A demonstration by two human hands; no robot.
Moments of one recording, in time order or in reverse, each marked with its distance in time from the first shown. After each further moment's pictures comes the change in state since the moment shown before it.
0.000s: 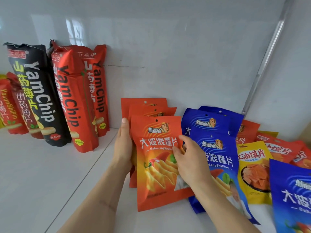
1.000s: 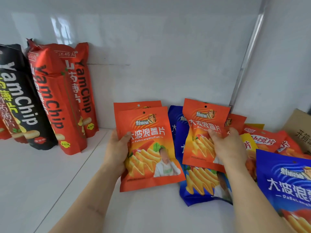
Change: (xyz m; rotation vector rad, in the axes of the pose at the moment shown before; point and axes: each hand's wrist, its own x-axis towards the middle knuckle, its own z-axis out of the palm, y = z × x) left_hand 0.005 -0.024 0.005 0.085 -0.021 0.006; right_hand 0.053 0.092 -0.080 -0.154 0.304 0.447
